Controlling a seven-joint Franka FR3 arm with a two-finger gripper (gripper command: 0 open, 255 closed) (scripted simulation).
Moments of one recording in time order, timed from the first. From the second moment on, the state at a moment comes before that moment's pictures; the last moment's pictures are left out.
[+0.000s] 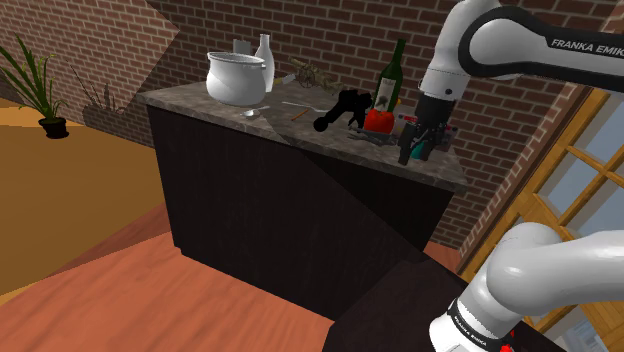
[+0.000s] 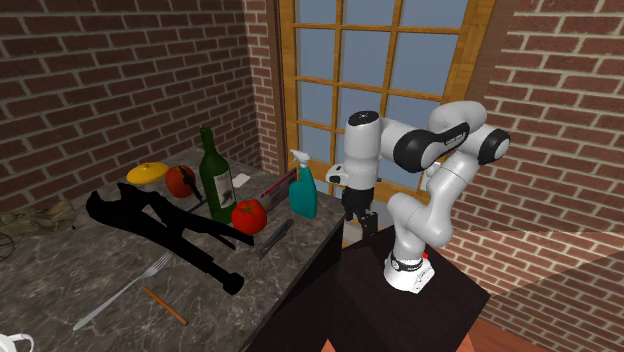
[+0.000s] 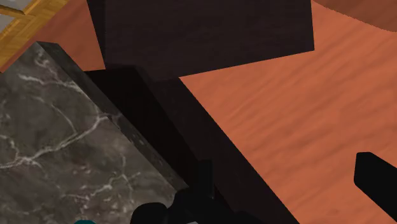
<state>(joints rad) 0.01 -0.80 -0.02 -2.37 0.04 1.54 0.12</state>
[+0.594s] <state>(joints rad) 0.01 -0.76 -0.20 -2.28 -0.09 1.54 -0.18</state>
